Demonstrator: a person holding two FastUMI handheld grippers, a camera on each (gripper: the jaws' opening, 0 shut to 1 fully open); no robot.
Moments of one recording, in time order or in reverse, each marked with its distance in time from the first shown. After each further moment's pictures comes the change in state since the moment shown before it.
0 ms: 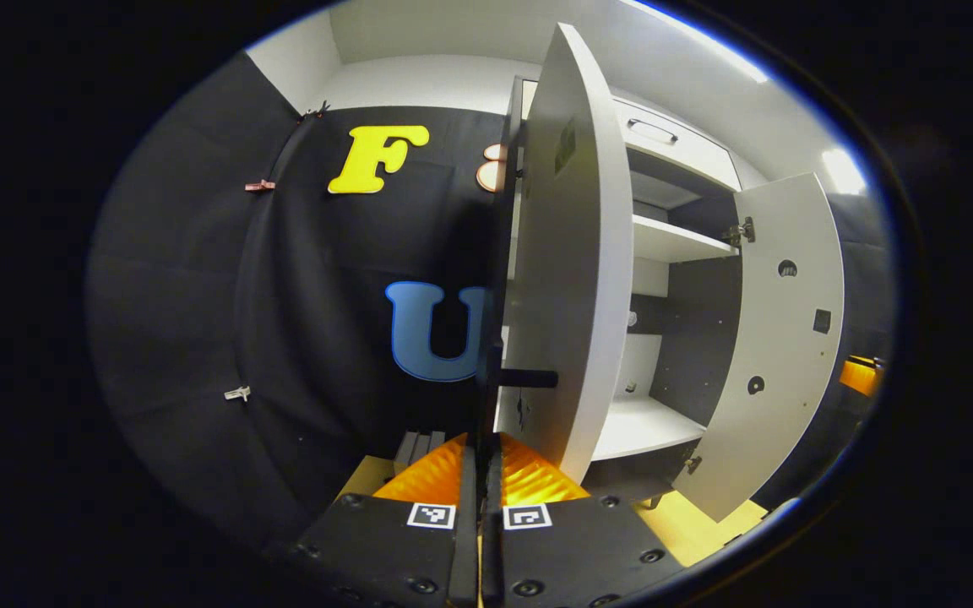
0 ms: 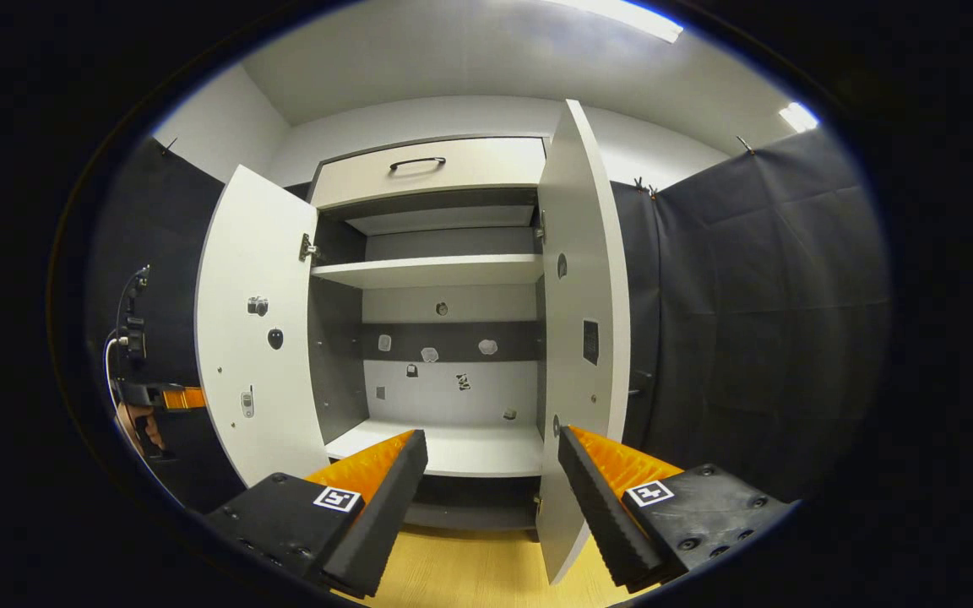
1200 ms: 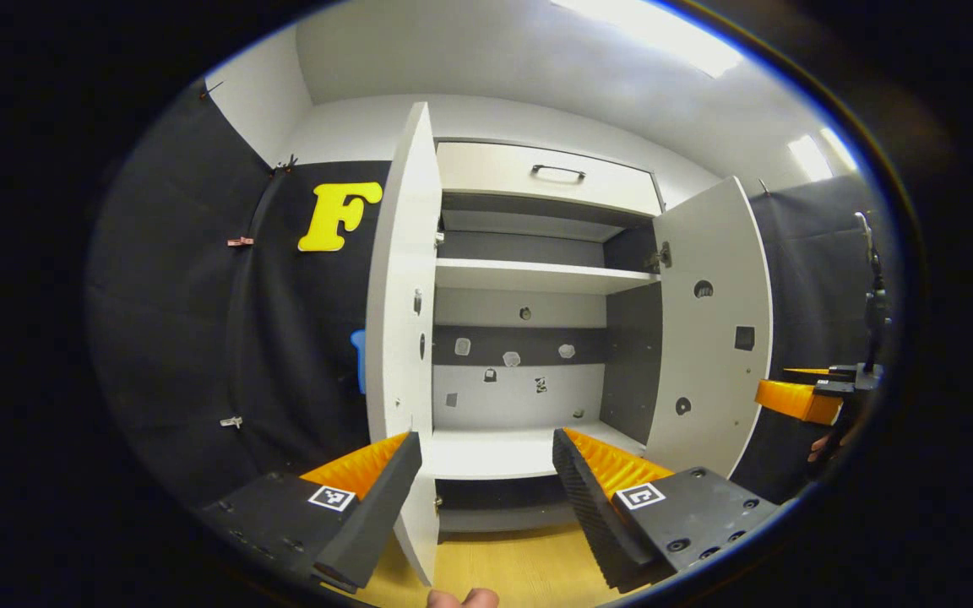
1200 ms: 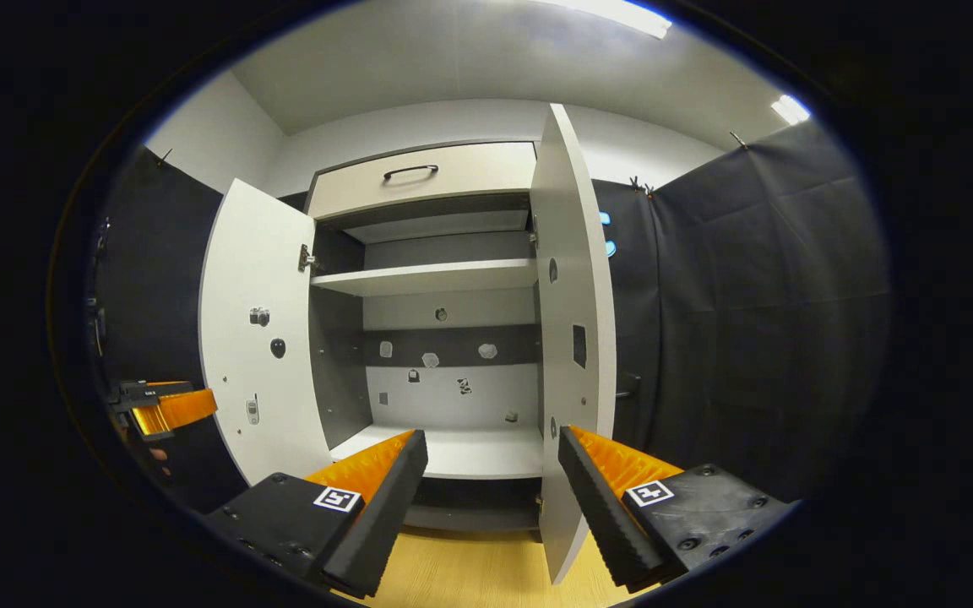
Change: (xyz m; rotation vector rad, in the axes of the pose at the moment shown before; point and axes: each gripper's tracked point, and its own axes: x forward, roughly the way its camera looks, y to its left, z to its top) left arm -0.085 -0.140 0.030 0.064 -0.125 -0.047; right arm -0.003 -0.005 0.006 0.025 -0.020 0.002
